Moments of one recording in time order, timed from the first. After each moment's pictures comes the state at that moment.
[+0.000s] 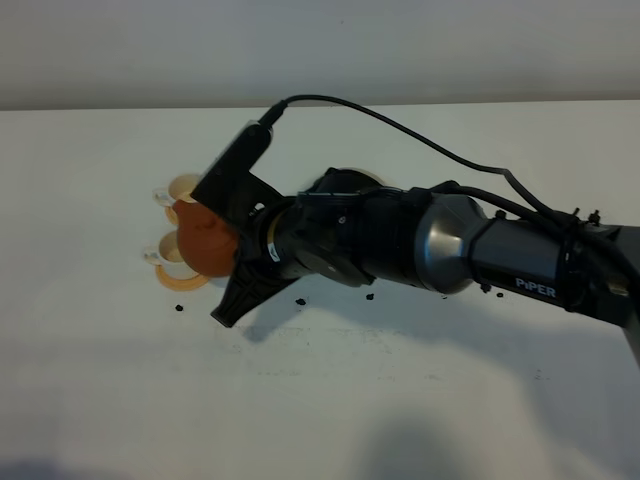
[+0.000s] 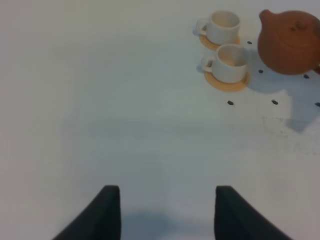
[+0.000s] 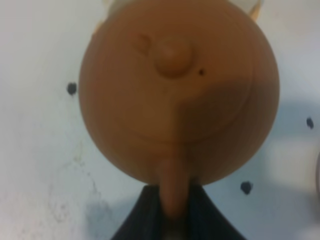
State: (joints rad) left arm -0.02 0.00 -0.51 0.01 1.06 -0.03; right arm 0.98 2.03 -1.45 -0.31 0.46 0.07
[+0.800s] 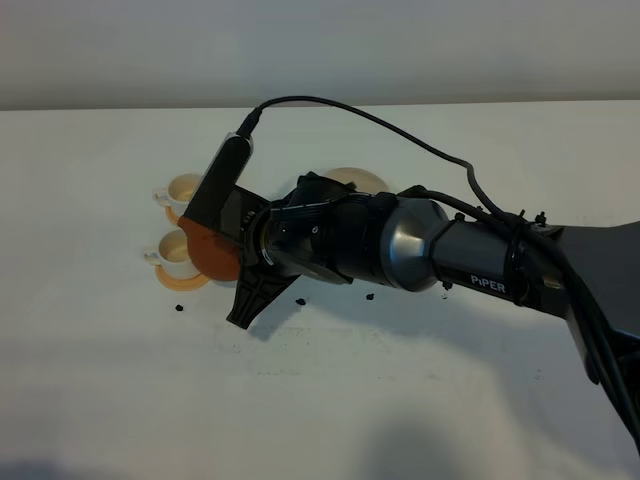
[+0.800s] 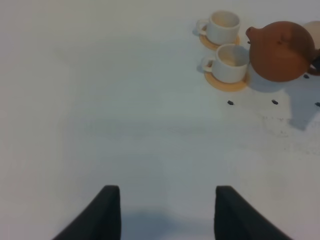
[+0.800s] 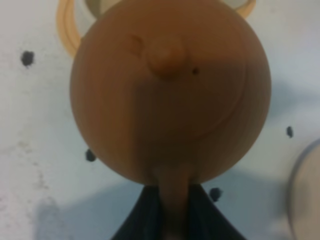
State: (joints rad) left arm -0.02 0.00 -0.51 0.01 1.06 -0.03; right arm 0.98 2.12 -1.53 -0.47 0.52 0.05
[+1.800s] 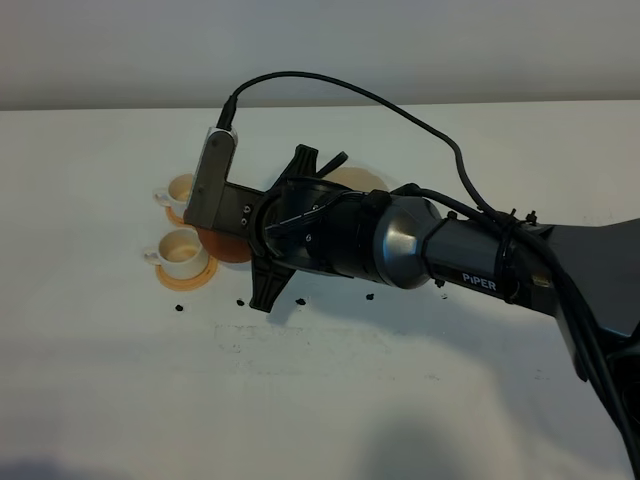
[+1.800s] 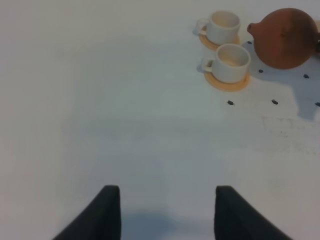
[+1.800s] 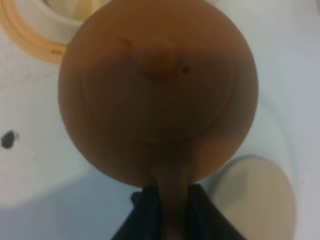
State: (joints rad) left arm -0.02 0.00 -0.51 0.01 1.06 -0.03; right arm 0.98 2.14 -1.56 -0.74 0.55 0.05
